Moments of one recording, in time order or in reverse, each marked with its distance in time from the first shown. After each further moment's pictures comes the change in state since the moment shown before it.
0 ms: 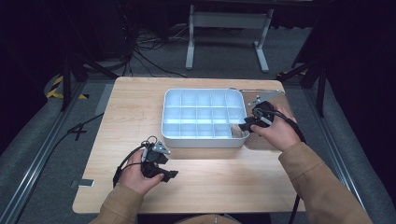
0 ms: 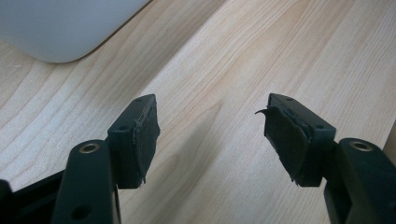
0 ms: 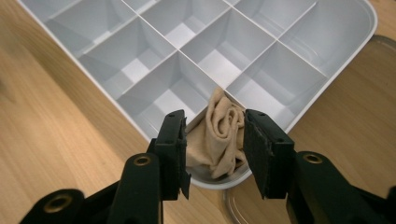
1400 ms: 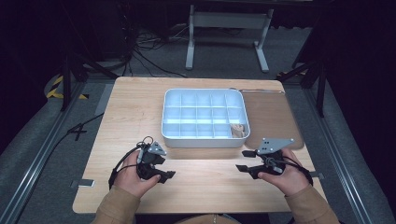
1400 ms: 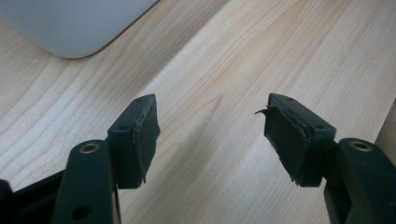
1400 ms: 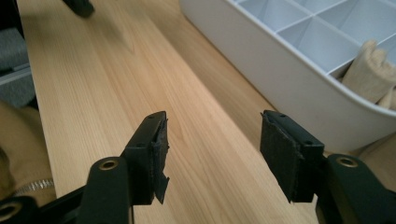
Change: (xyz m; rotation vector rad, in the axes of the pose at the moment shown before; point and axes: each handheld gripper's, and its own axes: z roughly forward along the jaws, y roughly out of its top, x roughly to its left) left arm -0.001 -0.004 -0.012 -0.017 0.015 0.005; right arm 0.070 -0.099 -0.006 -0.205 0.189 -0.144
